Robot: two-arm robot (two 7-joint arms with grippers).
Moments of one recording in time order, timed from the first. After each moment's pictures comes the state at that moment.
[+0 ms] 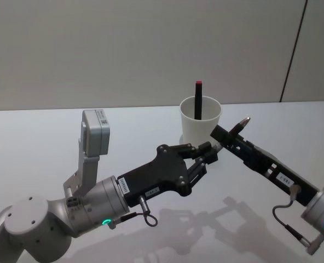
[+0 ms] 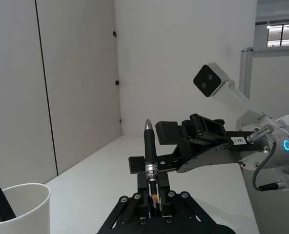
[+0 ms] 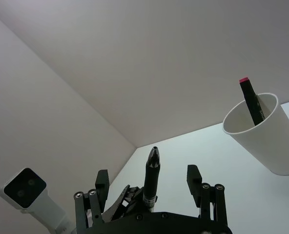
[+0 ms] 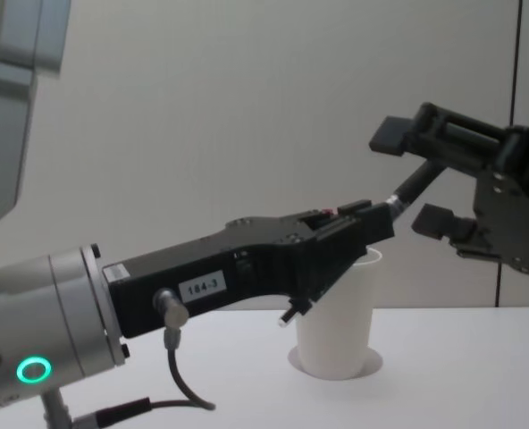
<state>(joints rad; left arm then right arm) -0.16 0.33 0.33 -1.61 -0.53 -0.01 -0.84 -0.10 0.37 -0.24 -1.97 1.12 0.32 0.25</state>
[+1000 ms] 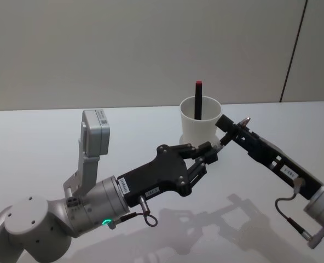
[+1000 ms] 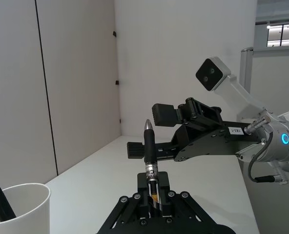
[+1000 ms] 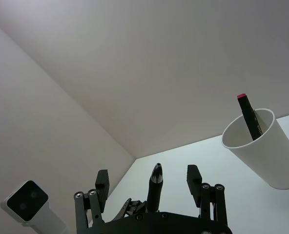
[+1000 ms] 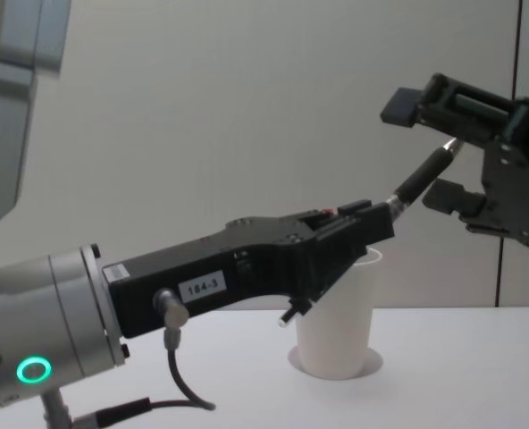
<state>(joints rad) -0.16 0.33 0.33 -1.61 -0.53 -0.01 -0.84 -0.09 0.39 -0.25 -1.98 1.14 0.26 0.22</state>
